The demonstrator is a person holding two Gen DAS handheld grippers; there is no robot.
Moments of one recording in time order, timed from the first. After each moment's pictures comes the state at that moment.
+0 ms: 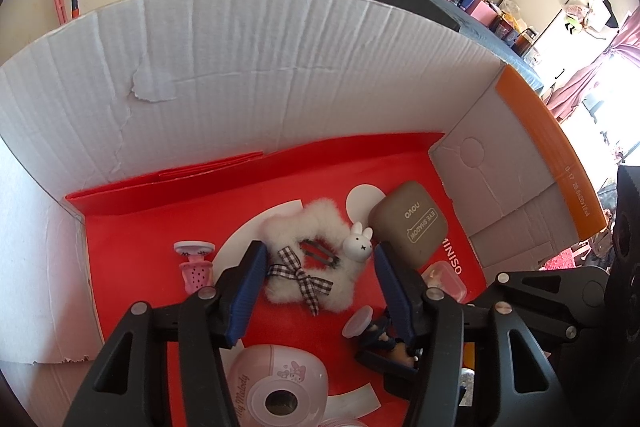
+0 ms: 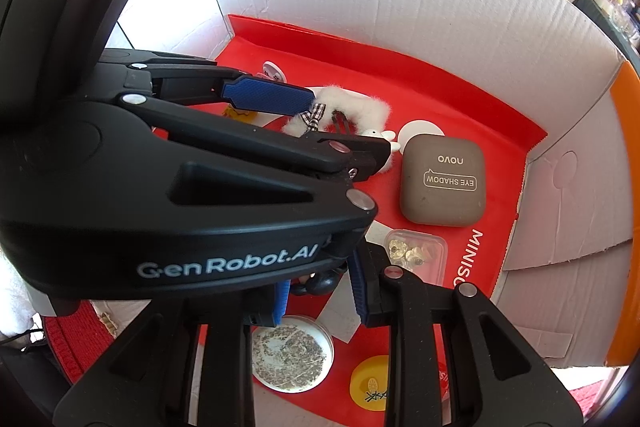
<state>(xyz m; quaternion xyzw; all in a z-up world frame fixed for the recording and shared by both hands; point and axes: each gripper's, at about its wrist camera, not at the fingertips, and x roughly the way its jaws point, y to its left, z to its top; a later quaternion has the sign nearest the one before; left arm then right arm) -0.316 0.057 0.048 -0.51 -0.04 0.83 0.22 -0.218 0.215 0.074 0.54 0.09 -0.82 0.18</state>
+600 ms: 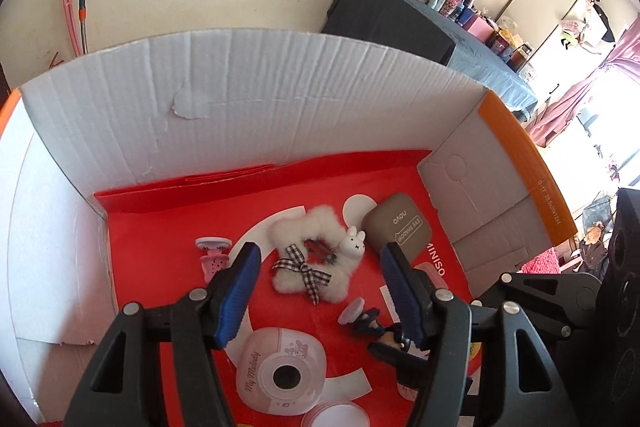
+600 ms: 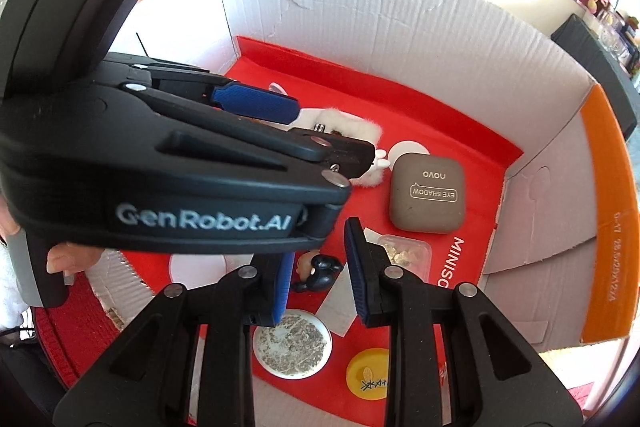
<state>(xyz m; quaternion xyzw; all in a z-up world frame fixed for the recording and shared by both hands) -0.310 0.049 0.069 -0.50 -0.07 0.84 0.22 -0.192 0.226 0.098 0.50 0.12 -0.83 0.20</state>
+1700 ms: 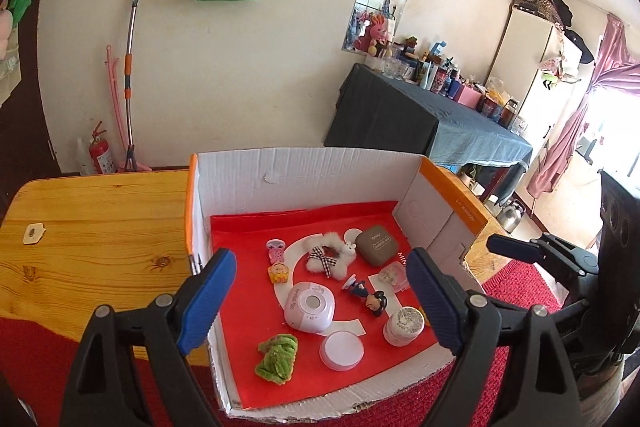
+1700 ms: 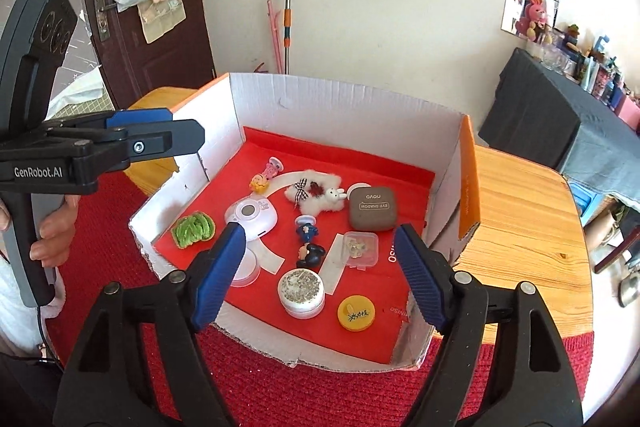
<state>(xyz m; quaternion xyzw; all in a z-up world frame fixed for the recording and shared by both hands) -0.198 -0.007 0.145 -0.34 -0.06 0.92 0.18 -0.130 0.248 0.161 0.36 0.06 -0.92 0.16</state>
